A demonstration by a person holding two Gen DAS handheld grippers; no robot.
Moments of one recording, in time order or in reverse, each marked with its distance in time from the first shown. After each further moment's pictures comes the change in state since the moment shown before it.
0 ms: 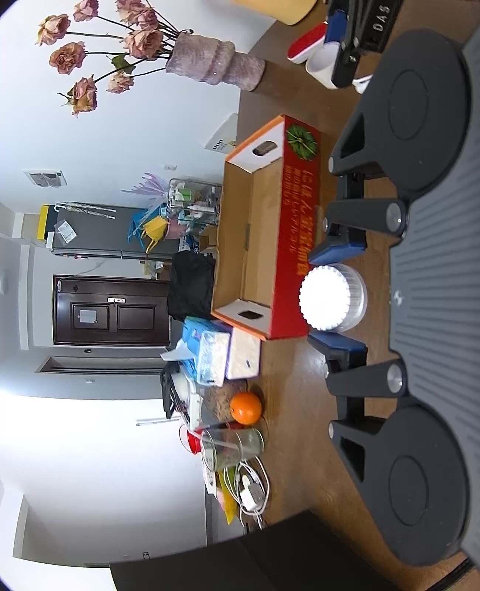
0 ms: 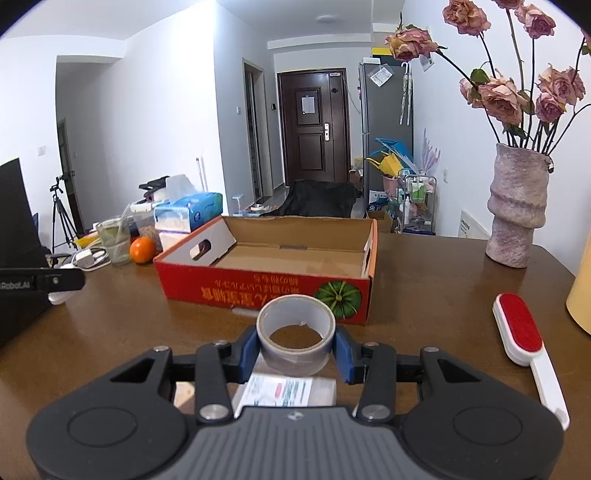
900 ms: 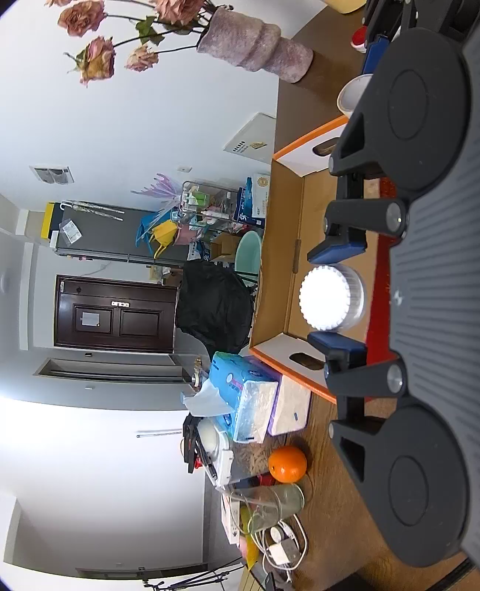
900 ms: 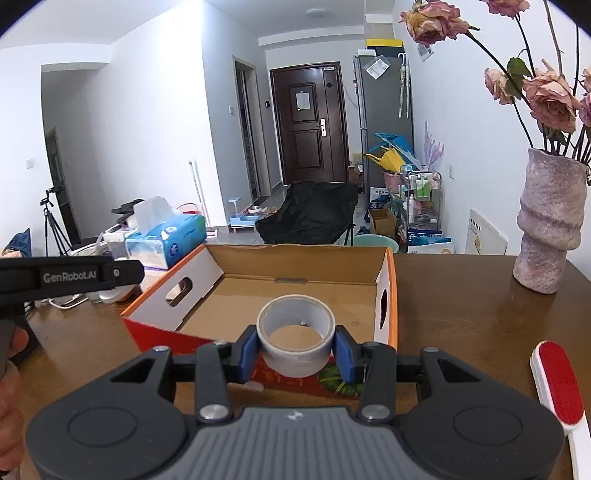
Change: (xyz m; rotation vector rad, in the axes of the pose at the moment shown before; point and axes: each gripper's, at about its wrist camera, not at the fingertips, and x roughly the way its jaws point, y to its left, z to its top) left arm 0.114 -0.038 0.071 -0.045 -0.012 -0.027; right arm 0.096 -0.010 0.068 0.039 0.014 0.001
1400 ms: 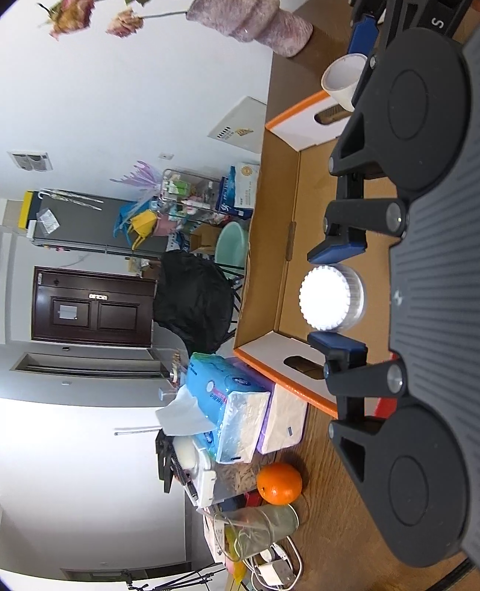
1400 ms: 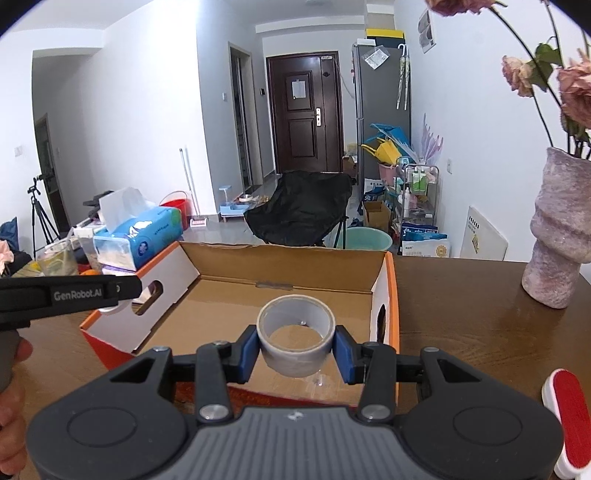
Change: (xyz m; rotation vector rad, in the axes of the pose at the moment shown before) left arm 0.075 0.004 0.007 -0.005 0.080 0.028; right arm 0.060 -0.010 0.022 -0.024 0.045 -0.029
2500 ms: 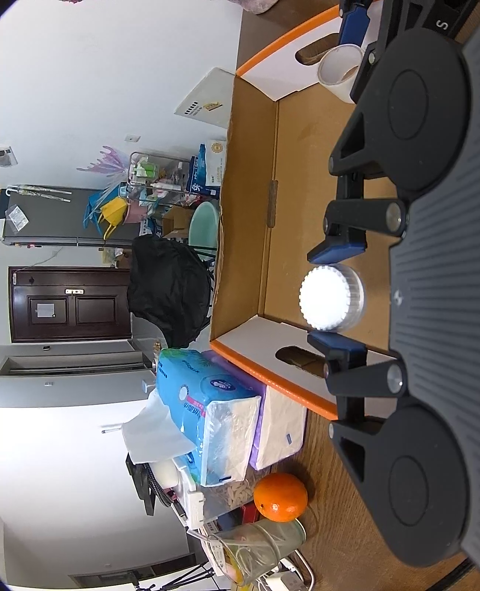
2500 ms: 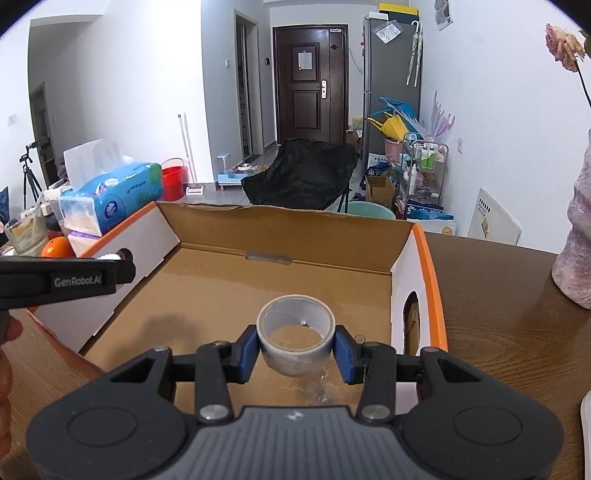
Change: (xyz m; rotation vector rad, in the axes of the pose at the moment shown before) left arm 0.072 0.005 -0.003 0.064 0.075 0.062; right arm 0.080 0.006 -0.002 -0.041 0.097 -0.011
